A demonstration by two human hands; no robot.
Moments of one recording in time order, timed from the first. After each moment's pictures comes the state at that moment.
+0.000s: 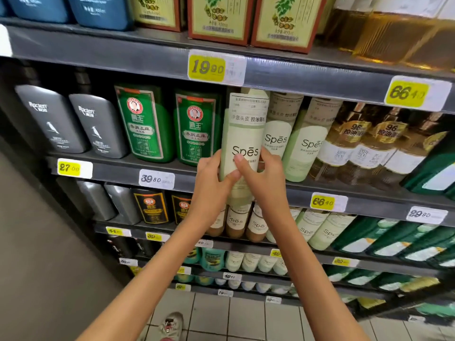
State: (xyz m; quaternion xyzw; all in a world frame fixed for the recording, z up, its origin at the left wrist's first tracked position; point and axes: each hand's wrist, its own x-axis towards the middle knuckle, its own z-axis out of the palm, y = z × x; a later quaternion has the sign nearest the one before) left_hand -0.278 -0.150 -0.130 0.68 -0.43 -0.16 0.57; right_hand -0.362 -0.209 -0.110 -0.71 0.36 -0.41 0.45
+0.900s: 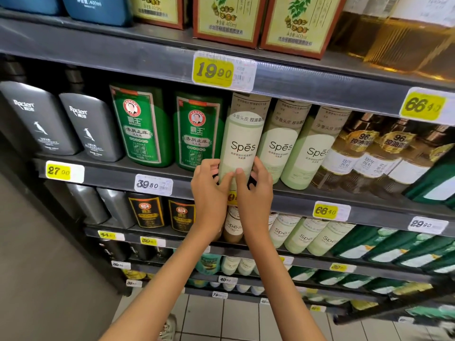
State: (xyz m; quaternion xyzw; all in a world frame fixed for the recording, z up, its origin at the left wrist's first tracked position) left_hand -0.266 -0.182 -0.161 0.68 -0.33 -0.06 0.65; right_hand -0.333 -0.204 -0.148 -0.63 0.42 -0.47 0.45
